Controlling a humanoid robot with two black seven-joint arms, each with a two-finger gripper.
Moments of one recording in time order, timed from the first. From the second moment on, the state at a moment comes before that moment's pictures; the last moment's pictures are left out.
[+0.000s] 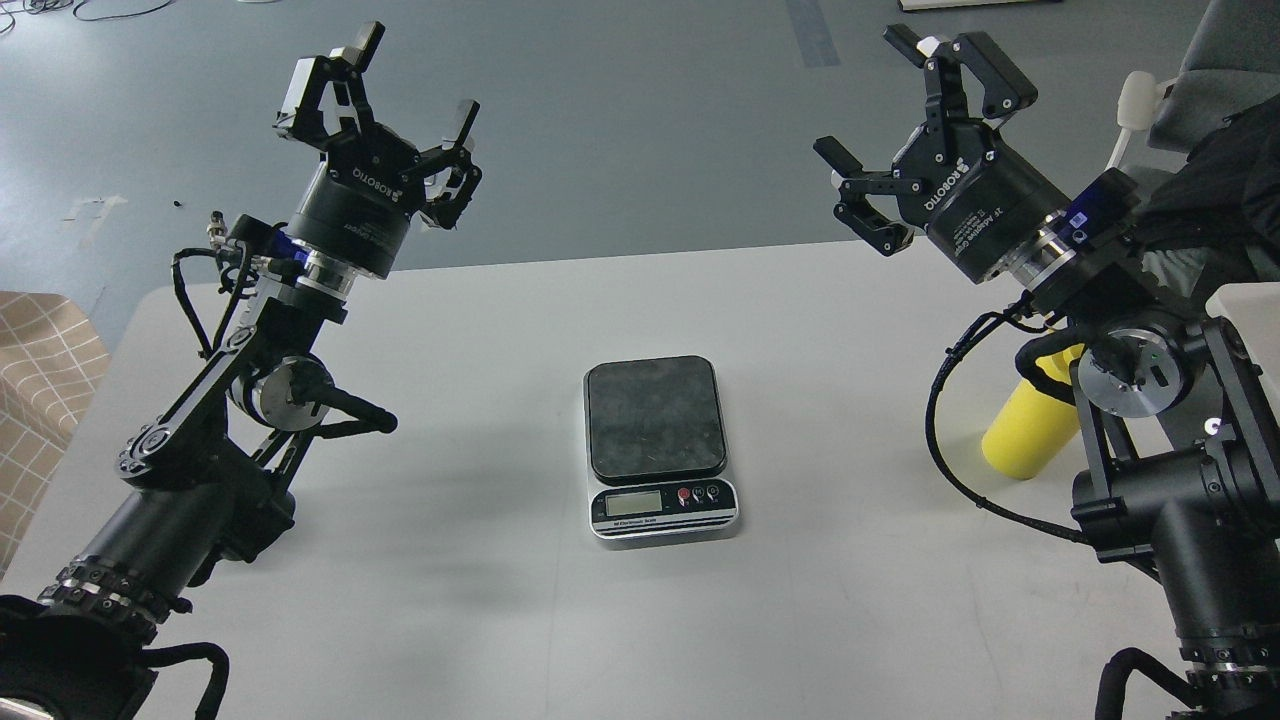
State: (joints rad) left arm -0.65 0.25 -1.10 -0.95 0.70 -0.49 -0.49; right arm 0.43 0.00 1.57 1.37 -0.74 0.48 -0.27
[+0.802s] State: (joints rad) left arm -0.67 1.20 -0.76 -1.19 1.58 -0.23 -0.49; right arm 0.40 0.00 1.59 1.37 -0.74 0.48 -0.27
